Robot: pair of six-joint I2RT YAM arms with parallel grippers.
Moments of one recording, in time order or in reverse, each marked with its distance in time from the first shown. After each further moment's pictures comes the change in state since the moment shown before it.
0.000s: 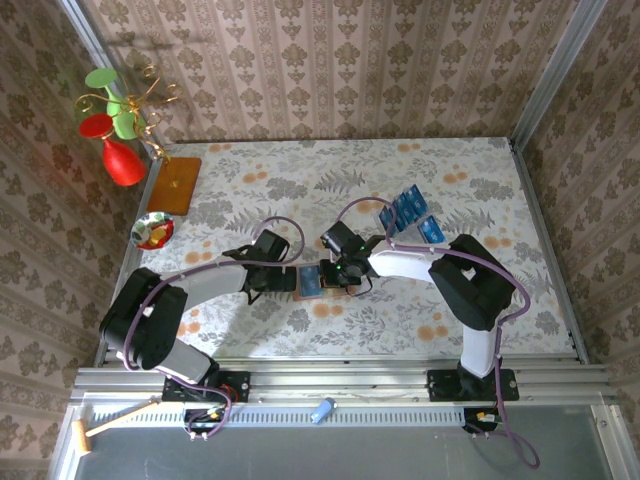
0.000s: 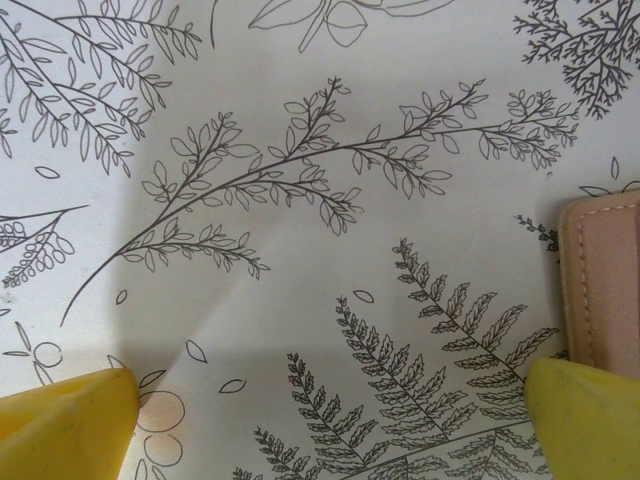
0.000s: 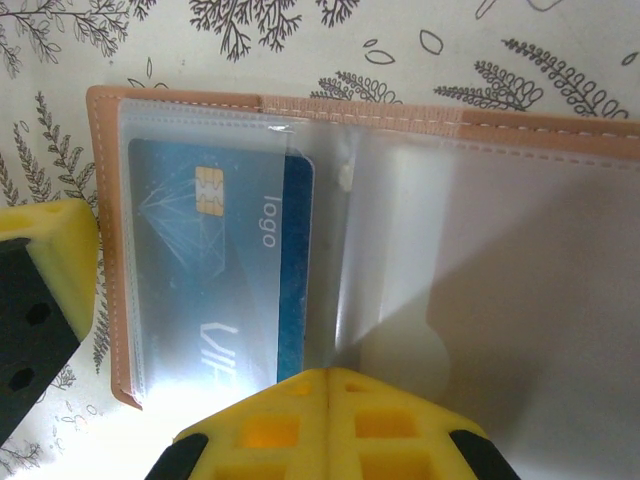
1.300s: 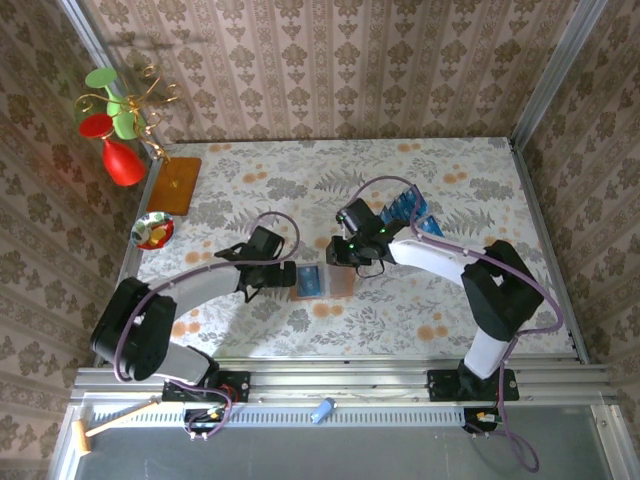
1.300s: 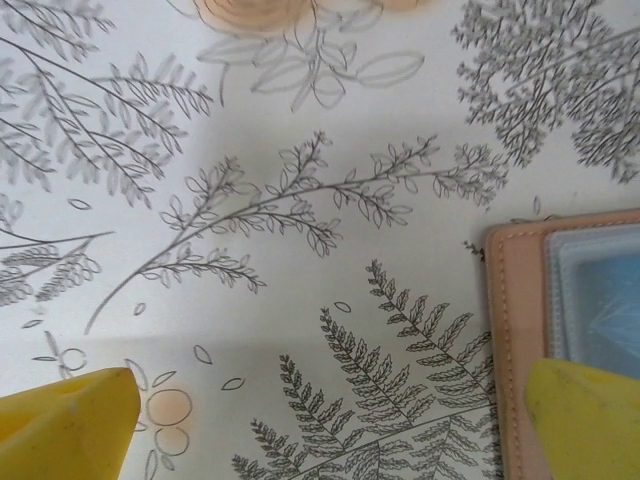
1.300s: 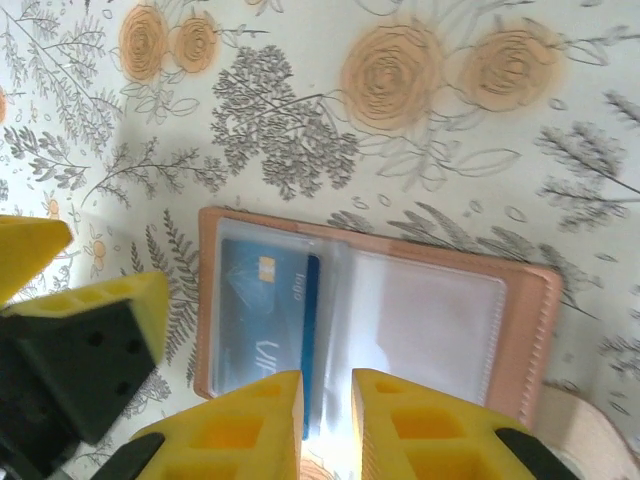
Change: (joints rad) left arm 0.032 -0.089 0.000 -0.001 0.036 0.005; right arm -0.100 -0.162 0.016 -0.065 0.008 -0.019
